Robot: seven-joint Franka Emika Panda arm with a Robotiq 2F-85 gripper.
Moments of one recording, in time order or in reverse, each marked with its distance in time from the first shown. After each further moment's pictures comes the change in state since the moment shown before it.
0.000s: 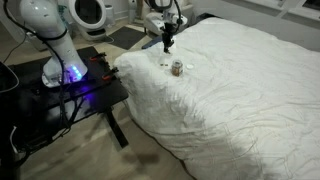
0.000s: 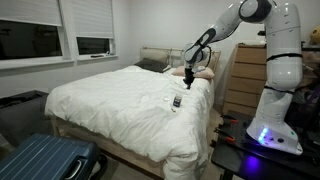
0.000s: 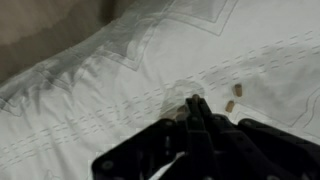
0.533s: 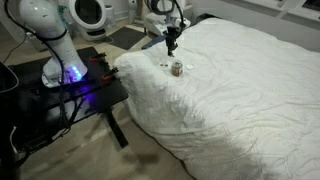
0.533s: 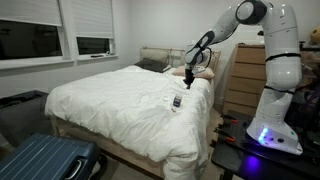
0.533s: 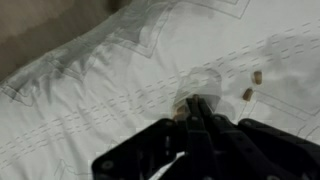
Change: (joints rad) arm -0.026 0.046 -0.006 0.024 -0.015 0.073 -0.002
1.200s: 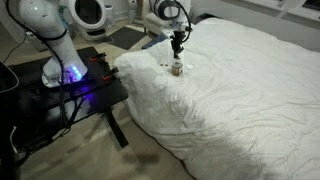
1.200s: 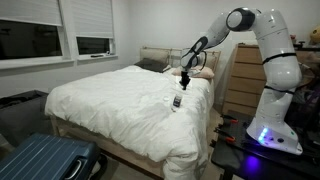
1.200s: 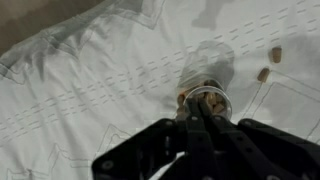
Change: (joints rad) arm -0.005 0.146 0.007 0.142 0.000 0.031 -0.004
